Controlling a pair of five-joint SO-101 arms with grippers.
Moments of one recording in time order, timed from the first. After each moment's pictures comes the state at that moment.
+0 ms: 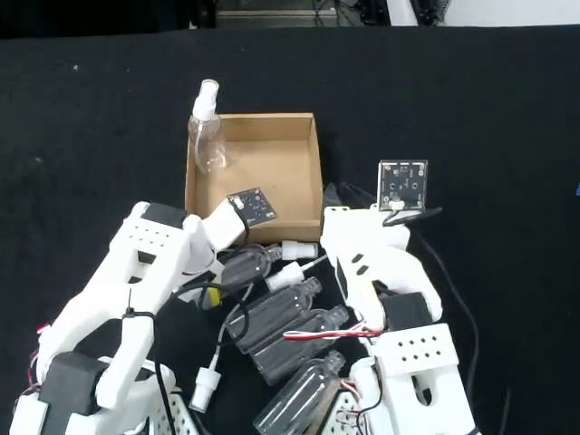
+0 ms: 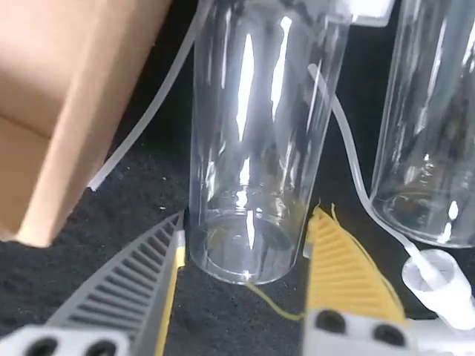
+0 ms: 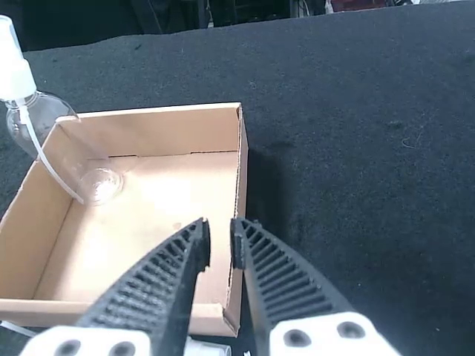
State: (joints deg) left arm 9.9 -19.6 45.9 64.5 -46.5; right arm -9.2 -66.1 76.3 27.9 -9.5
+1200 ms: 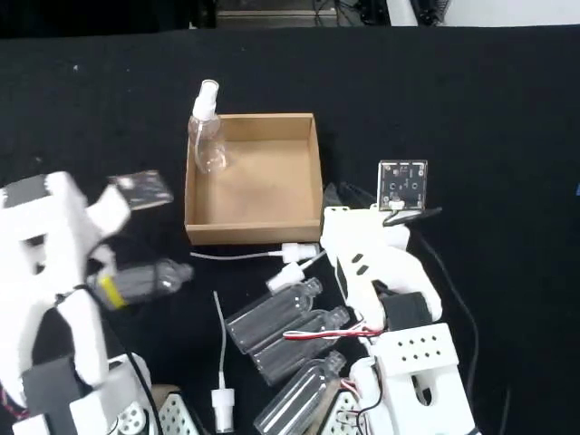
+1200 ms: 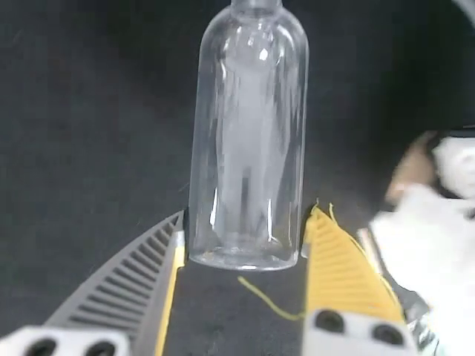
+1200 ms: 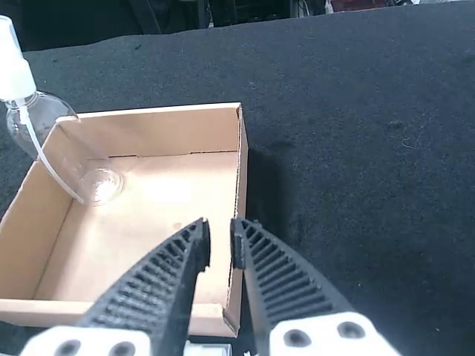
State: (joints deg) left arm -30.2 -19.5 29.5 85.9 -82.1; right arm -9.2 -66.1 76.3 27.9 -9.5
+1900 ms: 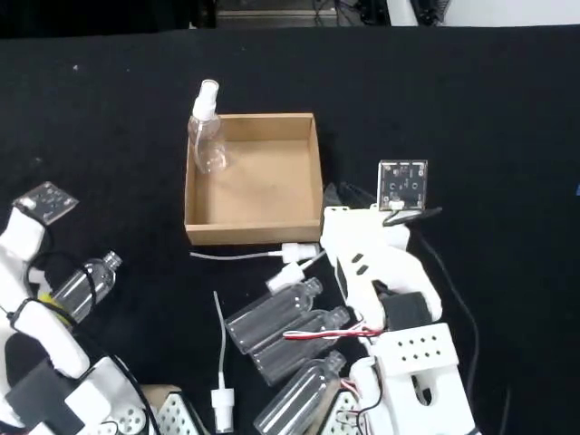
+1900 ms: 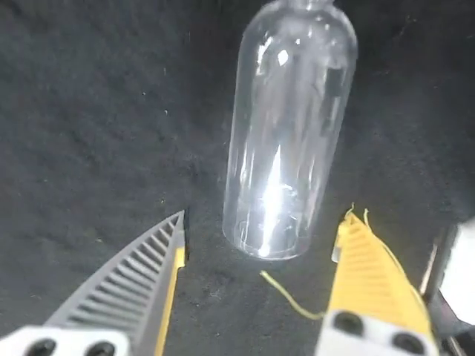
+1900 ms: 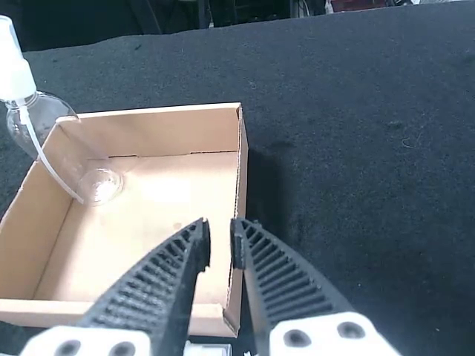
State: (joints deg) left arm -50.5 -19.3 31.3 76.2 -84.1; right arm -9.2 -66.1 76.3 27.9 -9.5
